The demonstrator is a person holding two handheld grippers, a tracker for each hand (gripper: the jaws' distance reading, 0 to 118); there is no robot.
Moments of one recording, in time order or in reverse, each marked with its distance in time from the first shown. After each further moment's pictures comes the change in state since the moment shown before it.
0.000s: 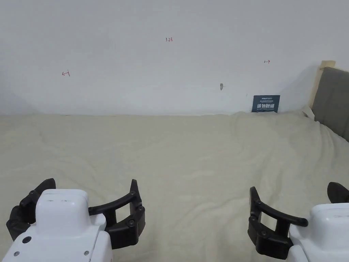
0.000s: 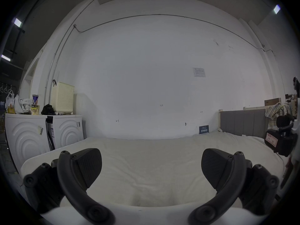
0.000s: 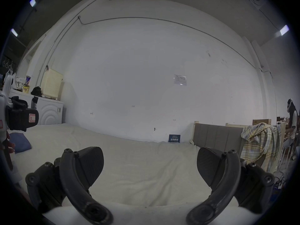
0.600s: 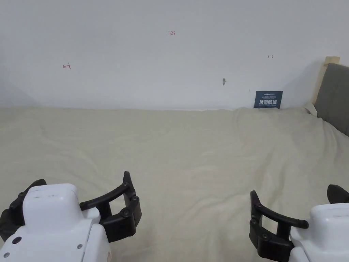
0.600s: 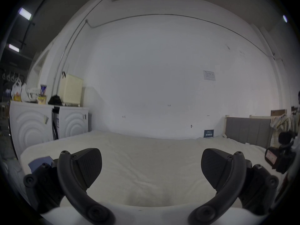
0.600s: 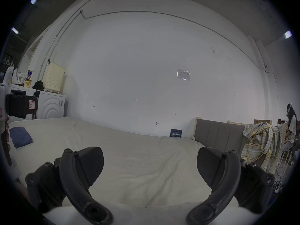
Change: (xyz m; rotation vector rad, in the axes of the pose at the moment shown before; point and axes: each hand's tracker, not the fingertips) left arm -0.008 -0.001 0.004 -0.025 0.064 0.120; right arm -0.007 -0.006 -0.001 -0.060 0.020 0.030
